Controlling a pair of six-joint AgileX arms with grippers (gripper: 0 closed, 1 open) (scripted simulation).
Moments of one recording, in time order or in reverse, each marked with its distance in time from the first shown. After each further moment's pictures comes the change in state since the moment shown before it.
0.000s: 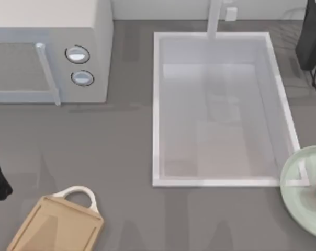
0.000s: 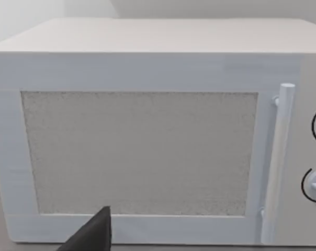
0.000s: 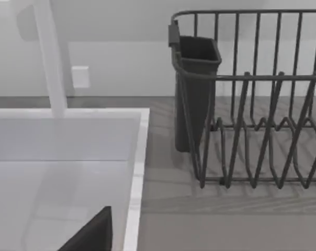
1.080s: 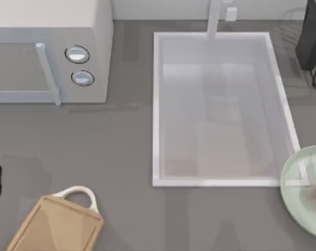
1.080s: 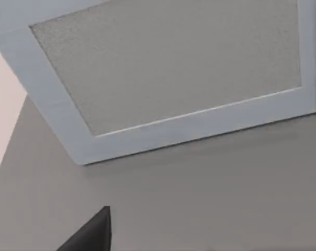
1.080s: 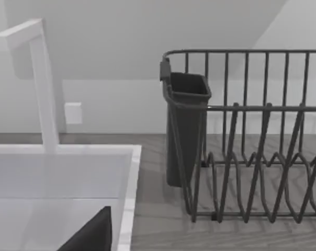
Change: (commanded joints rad) left arm 0.067 0.358 0.237 -0.214 0.002 0.310; right arm -0.011 -0.118 -0.114 0.115 0.000 -0.012
